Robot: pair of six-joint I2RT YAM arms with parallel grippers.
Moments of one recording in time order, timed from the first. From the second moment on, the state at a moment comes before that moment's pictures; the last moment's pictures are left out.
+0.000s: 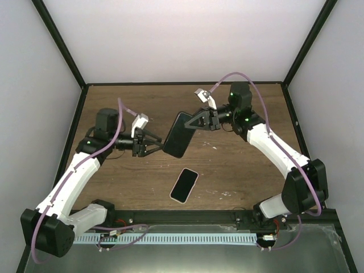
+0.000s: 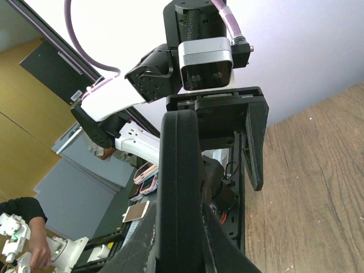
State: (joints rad) left arm -0.29 1.06 0.93 -0.50 1.11 -0.04; right arm 0.44 1.44 1.17 0.20 -1.45 0.61
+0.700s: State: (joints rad) left arm -0.37 1.22 1.02 -0.59 1.10 0.06; right arm 0.49 1.51 1.23 -0.16 -1.42 0.16
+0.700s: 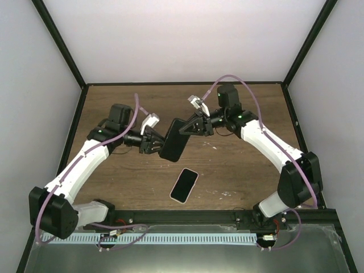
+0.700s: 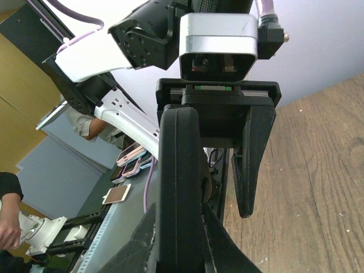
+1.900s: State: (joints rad) left arm -0.28 1.17 0.93 -0.36 1.22 -0.21; right arm 0.49 1.67 1.46 -0.42 -1.44 -0.05
